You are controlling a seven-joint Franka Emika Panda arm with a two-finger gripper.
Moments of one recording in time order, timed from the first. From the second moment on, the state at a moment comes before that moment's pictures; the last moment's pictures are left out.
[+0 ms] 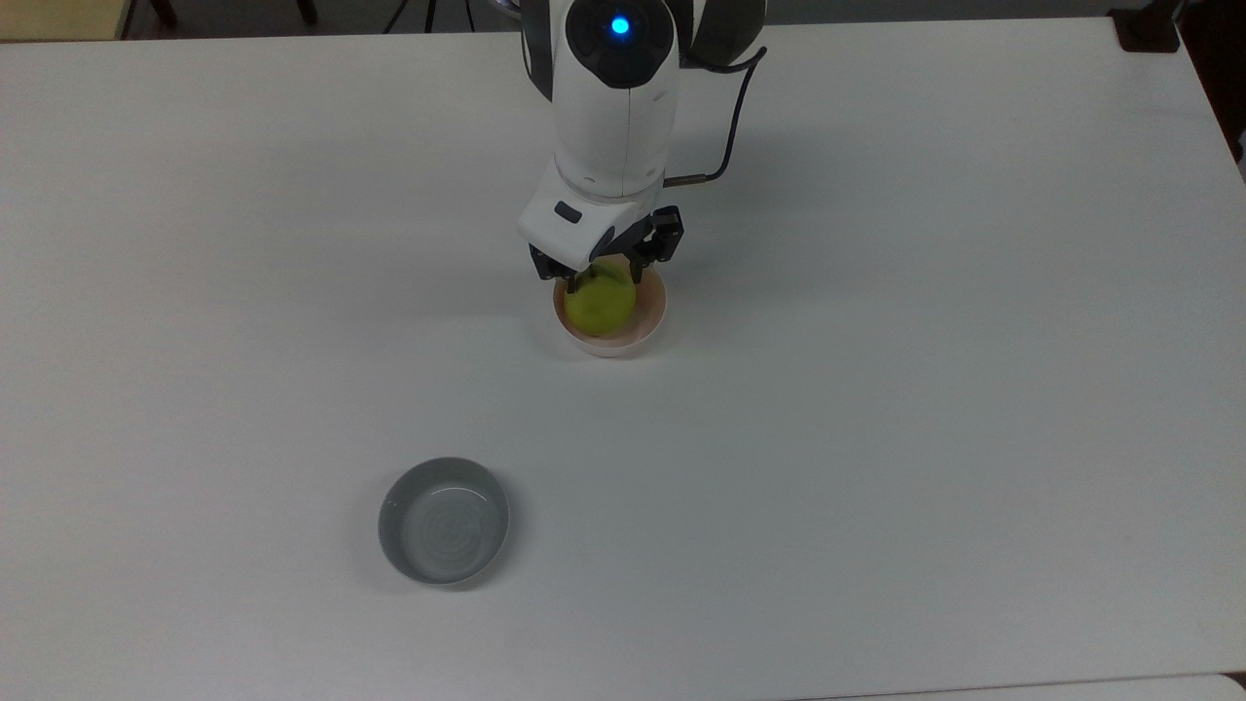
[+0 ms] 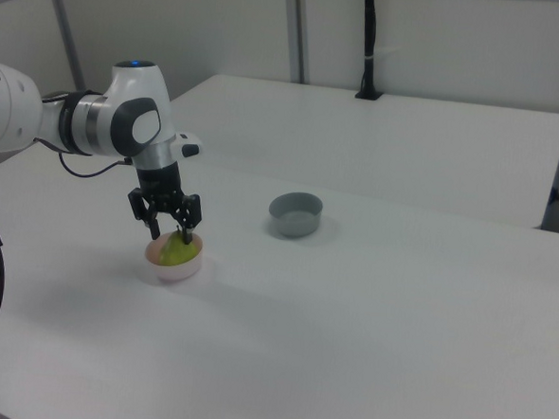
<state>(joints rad) 0.10 0.34 0.08 -1.76 -0.08 2.06 -0.01</state>
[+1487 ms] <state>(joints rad) 0.05 0.06 0.00 -1.56 -0.07 1.60 -0.01</state>
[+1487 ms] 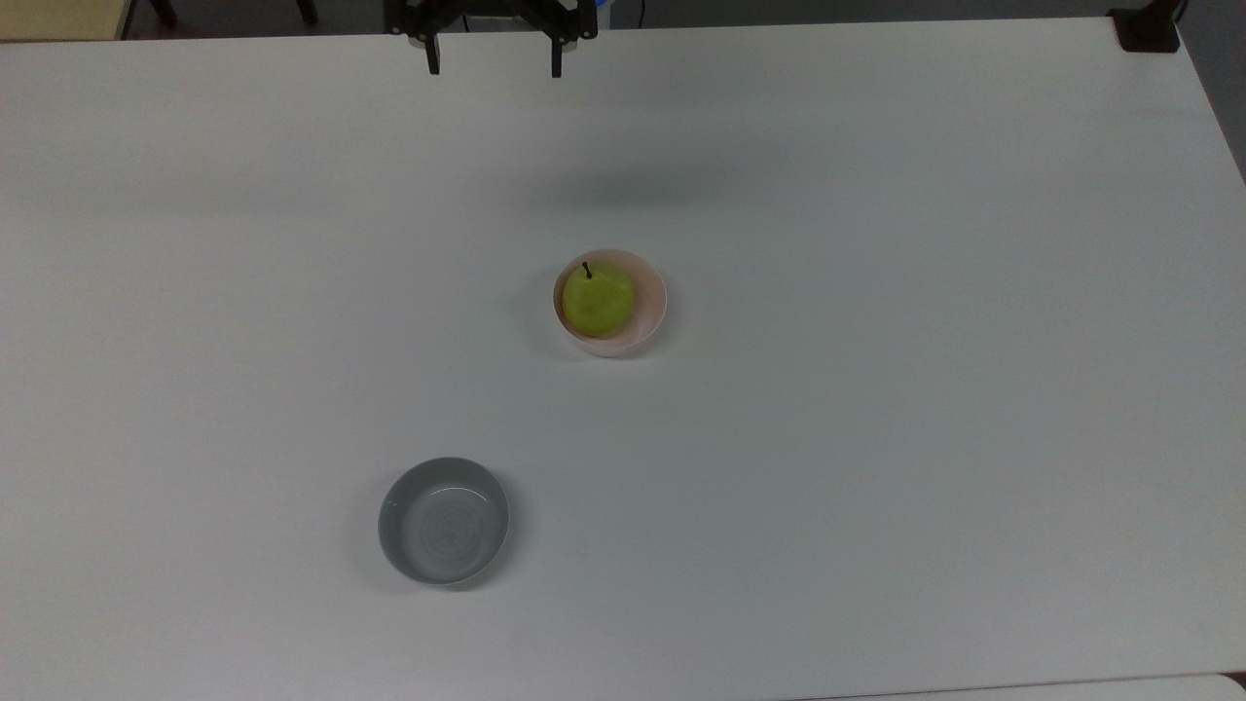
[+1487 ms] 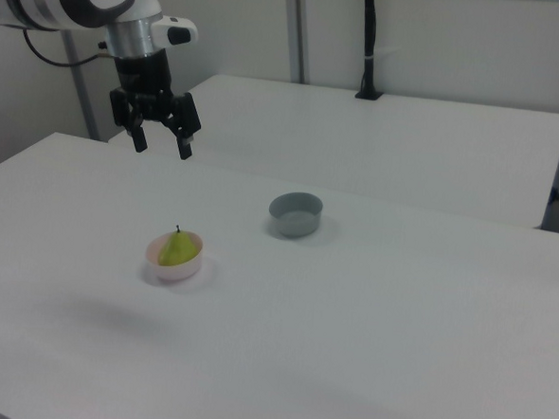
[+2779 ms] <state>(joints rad) 0.04 0.05 0.00 -1.56 -0.03 1.60 -0.01</state>
